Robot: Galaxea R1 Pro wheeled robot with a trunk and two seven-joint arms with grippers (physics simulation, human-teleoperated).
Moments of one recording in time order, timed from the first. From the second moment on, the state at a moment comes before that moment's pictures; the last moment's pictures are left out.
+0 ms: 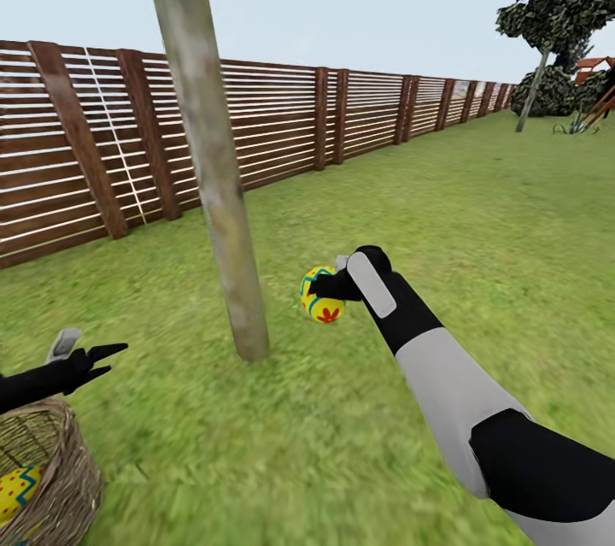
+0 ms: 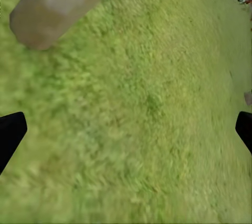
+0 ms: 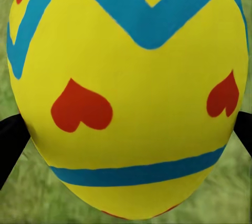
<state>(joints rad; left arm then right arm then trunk) -0.74 0.49 0.60 -0.59 -0.03 0.82 -1.09 -1.10 0.17 0.31 -0.86 -0.82 1.00 -0.58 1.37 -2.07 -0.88</state>
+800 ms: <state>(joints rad) -0.74 0.46 0.60 -0.59 -0.03 0.82 -1.09 -1.10 0.17 0.32 -0.64 -0.82 0.78 -0.54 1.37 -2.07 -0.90</state>
